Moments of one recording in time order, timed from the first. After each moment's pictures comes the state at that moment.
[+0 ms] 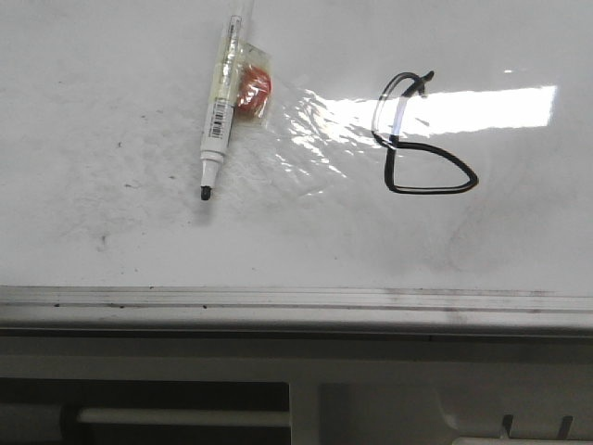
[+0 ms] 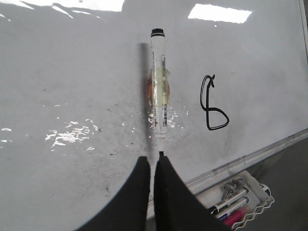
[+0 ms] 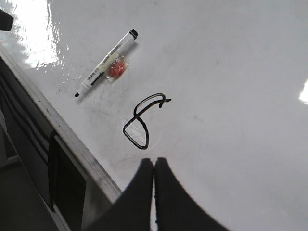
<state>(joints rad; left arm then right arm) -1.07 0.52 -0.35 -1.85 -0.27 1.50 1.01 0.05 -0.47 -0.52 0.74 0.20</state>
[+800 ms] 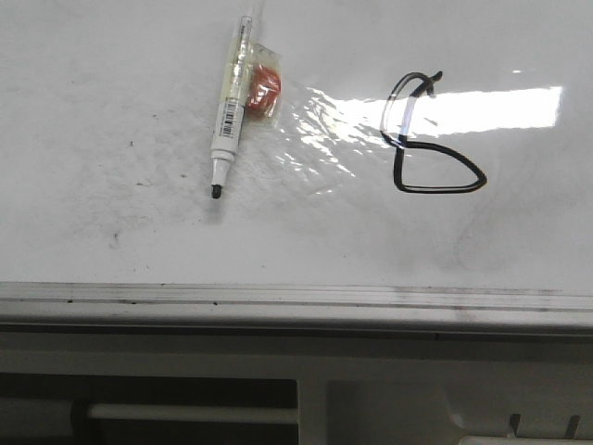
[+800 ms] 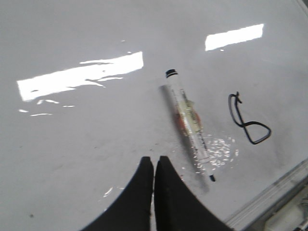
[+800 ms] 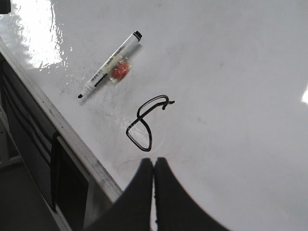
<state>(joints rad) -0.87 0.42 -0.23 -0.96 -0.20 1.01 1.01 0.05 -0.47 -0.52 0.74 0.20</state>
